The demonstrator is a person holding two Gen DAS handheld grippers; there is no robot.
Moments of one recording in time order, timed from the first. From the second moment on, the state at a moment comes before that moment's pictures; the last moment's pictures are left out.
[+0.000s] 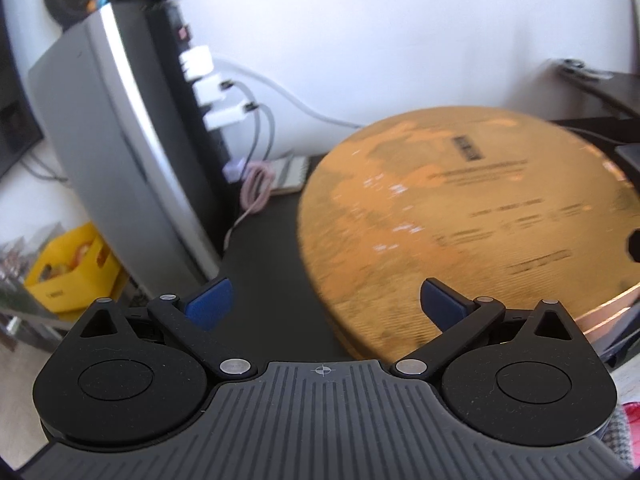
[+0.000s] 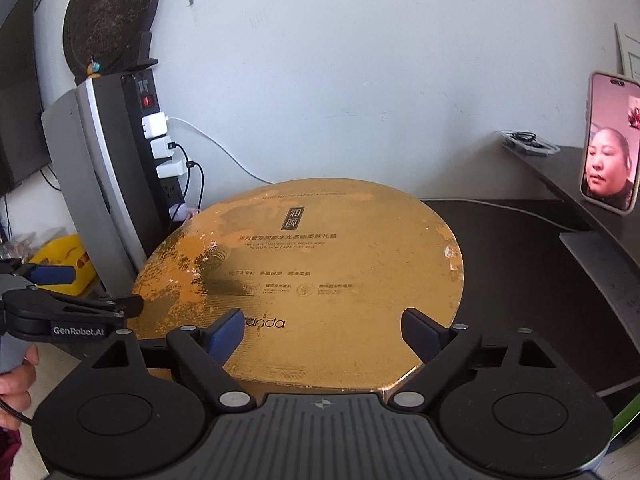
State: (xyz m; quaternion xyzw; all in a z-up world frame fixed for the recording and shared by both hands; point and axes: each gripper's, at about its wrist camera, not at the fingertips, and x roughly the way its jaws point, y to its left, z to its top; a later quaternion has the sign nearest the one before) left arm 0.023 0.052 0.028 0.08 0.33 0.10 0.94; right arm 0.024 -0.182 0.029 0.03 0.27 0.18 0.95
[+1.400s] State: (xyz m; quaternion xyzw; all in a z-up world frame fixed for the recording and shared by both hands) left arm 0.013 -0.003 0.028 0.09 0.34 0.02 0.94; right arm 0.019 -0.195 0.026 0.03 0.28 0.13 0.95
